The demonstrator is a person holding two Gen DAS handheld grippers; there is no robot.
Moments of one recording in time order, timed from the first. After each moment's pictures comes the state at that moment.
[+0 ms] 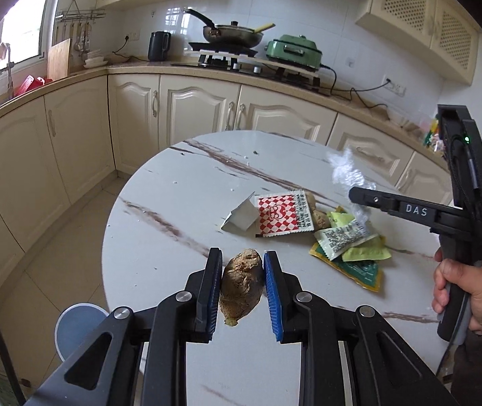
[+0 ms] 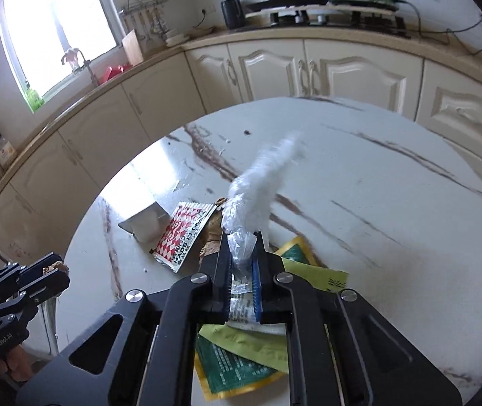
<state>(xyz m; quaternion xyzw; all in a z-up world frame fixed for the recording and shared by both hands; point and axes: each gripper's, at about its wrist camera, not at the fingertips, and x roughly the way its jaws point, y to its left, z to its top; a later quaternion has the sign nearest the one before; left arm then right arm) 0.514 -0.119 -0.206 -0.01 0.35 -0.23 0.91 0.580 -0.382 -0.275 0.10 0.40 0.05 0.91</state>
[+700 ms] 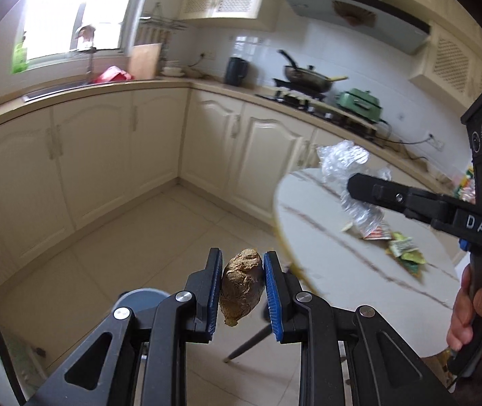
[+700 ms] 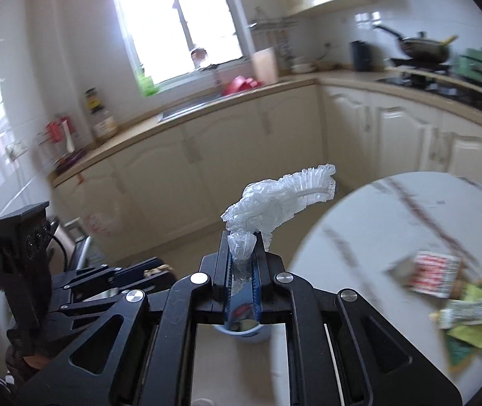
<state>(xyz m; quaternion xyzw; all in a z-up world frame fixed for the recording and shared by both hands) 0.418 0.108 -0.179 -0.08 0.32 -0.12 0.94 0.554 -0.098 -0.208 0.04 0.34 0.28 0.90</state>
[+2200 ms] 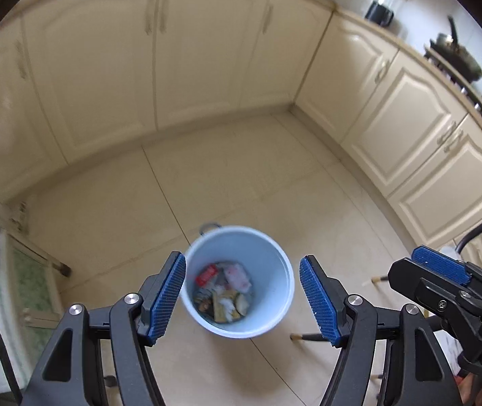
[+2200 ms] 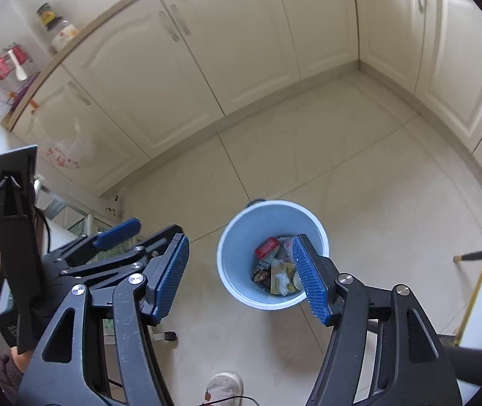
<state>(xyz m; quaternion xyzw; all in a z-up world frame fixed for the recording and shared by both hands) 0.553 0.228 -0.330 -0.15 0.45 0.08 0.87 0.692 0.054 -0.455 0.01 0.51 0.27 0.81</state>
